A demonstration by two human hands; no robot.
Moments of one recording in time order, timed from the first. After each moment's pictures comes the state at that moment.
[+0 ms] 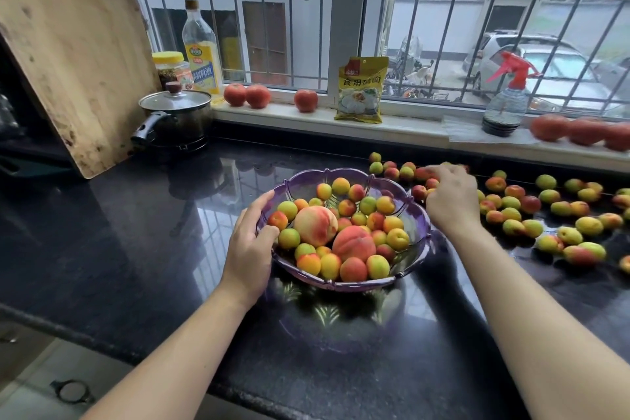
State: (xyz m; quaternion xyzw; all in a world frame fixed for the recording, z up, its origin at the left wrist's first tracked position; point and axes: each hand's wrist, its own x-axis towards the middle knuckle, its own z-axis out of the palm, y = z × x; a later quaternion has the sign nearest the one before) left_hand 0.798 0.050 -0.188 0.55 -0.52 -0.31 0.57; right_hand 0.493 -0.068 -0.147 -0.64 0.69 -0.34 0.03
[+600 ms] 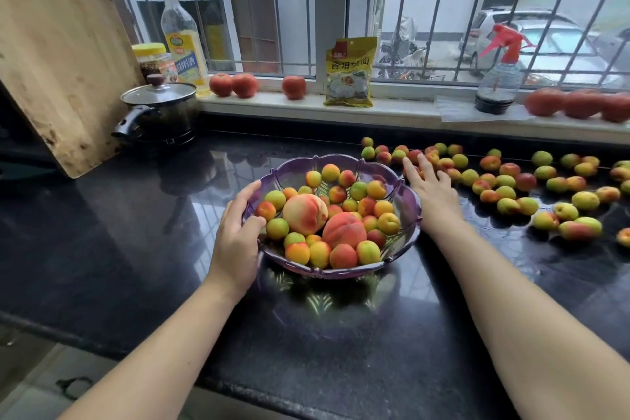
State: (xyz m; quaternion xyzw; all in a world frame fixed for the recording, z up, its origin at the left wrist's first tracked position) left_hand 0.798 0.049 -0.188 0.55 -0.52 -0.32 0.57; right_hand 0.488 -0.083 -0.185 -0.71 0.70 -0.11 0.04
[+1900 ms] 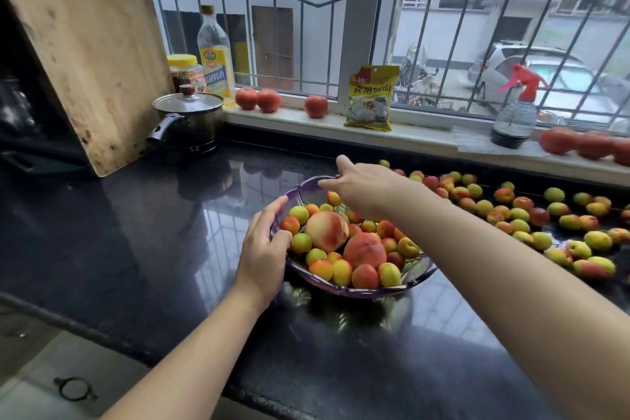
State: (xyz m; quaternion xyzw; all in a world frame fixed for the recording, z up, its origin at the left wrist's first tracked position) left_hand 0.797 0.051 -0.188 0.56 -0.51 -0.31 0.57; right_hand 0.628 -0.051 -0.079 -0.89 0.41 0.09 -0.17
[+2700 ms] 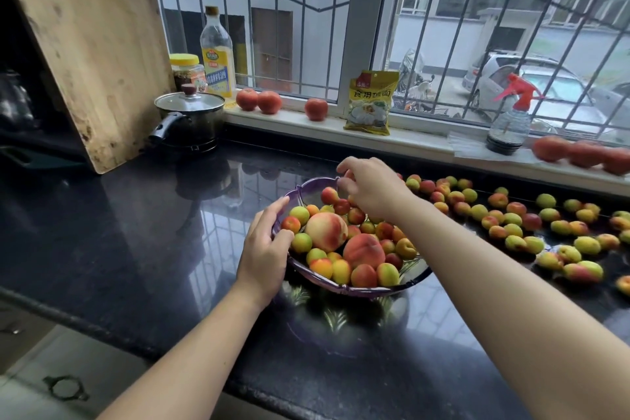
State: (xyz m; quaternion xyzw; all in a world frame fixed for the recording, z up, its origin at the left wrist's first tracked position) left_hand 0.799 0.049 -0.188 0.55 -0.52 -0.31 0.57; right_hand 0.613 -0.066 -0.096 -0.84 0.50 -0.20 0.01
